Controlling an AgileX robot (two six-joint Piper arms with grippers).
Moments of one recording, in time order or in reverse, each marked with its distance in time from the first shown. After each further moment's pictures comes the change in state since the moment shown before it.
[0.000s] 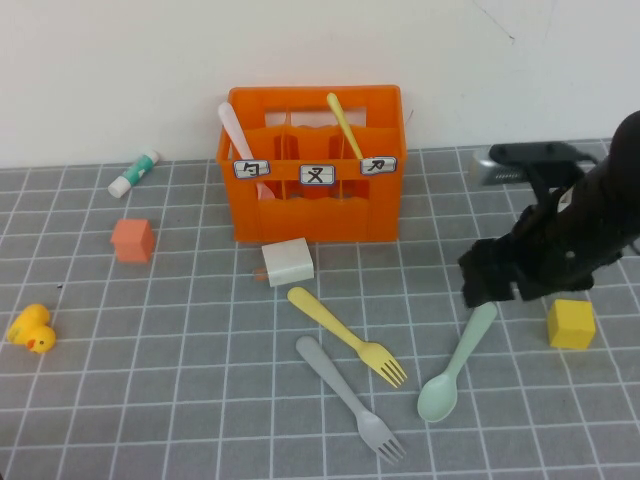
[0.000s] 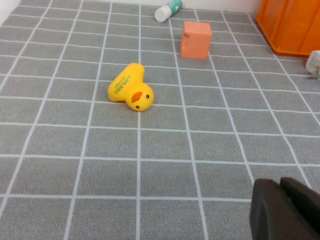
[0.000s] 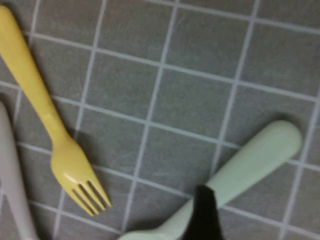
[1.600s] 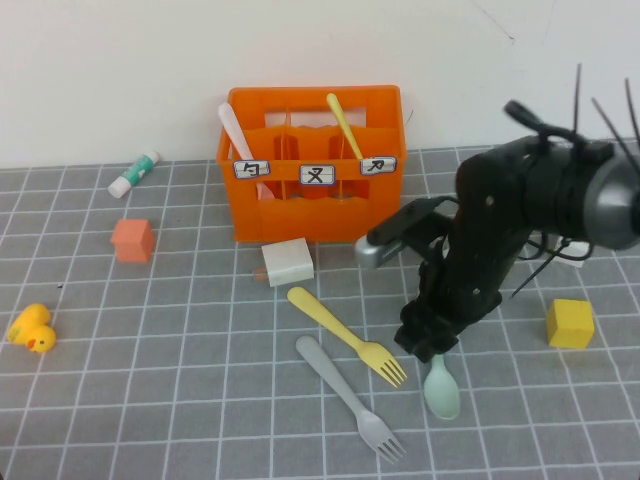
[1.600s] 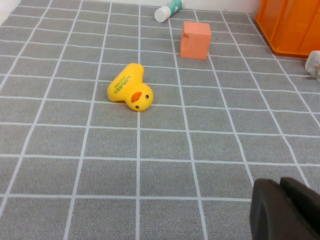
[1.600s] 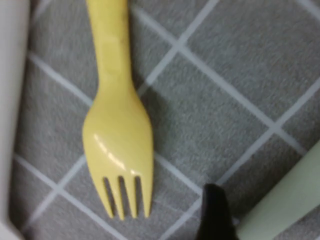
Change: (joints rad) right arm 0.169 0.295 -0.223 -0.146 0.162 -0.231; left arm 0.000 0.000 0.000 0.000 0.000 0.000
